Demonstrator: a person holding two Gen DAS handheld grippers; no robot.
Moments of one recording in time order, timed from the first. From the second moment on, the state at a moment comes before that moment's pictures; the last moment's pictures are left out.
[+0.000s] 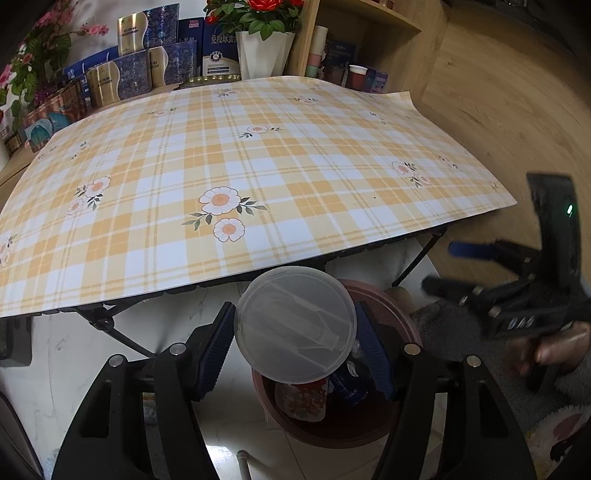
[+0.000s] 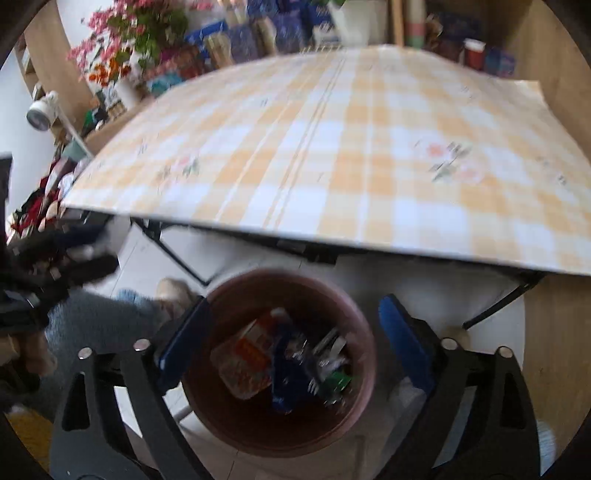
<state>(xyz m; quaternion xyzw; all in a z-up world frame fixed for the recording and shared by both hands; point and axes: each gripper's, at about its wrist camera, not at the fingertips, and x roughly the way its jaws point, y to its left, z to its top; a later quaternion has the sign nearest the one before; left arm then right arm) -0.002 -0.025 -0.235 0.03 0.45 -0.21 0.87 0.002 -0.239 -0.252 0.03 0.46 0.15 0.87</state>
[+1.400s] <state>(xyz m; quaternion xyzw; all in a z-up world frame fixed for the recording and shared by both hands) 0.011 -0.080 -0.281 0.11 0.48 -0.25 0.83 0.012 -0.285 -0.182 0.03 0.39 0.08 0.92</state>
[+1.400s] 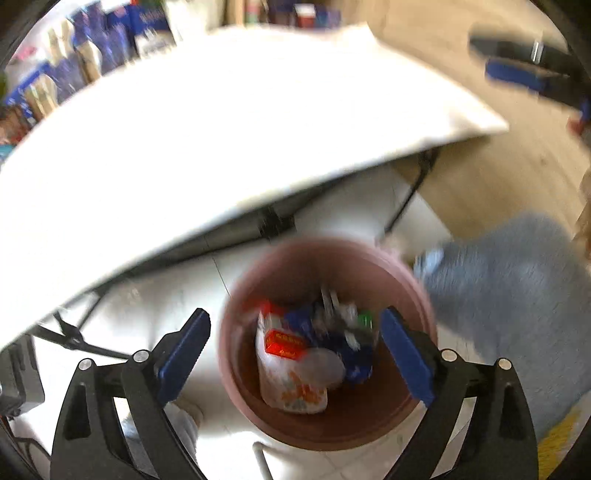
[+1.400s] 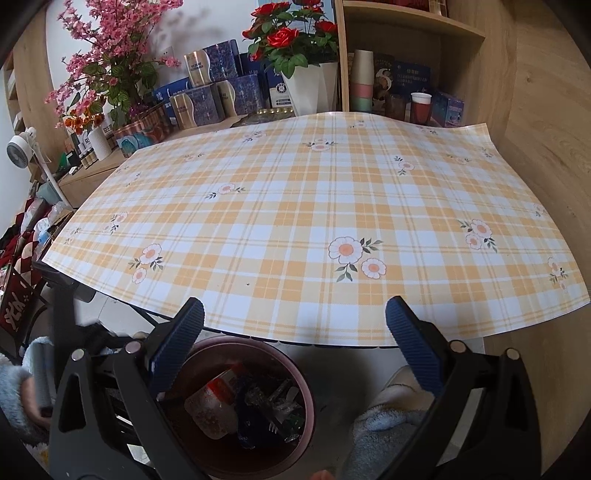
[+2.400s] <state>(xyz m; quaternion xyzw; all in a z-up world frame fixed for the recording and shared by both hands) 0.004 -0.016 -0.034 0.02 0.22 -0.11 0.97 0.006 -0.271 -0.068 0.02 0.29 0.08 0.95</state>
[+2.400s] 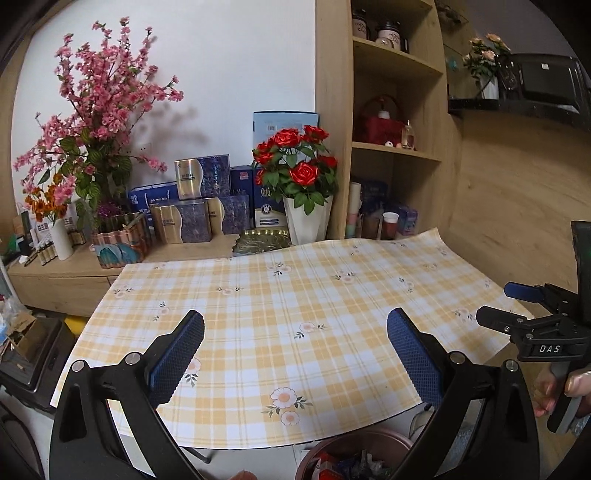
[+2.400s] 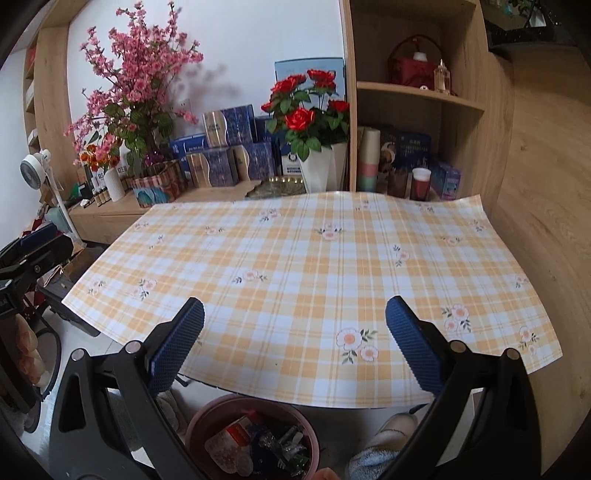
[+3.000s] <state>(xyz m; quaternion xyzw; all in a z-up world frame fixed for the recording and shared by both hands) 0.003 -0.011 -0.019 0.03 0.22 -0.06 0.97 -0.002 -0.273 -0.050 0.02 0.28 0.07 0.96</state>
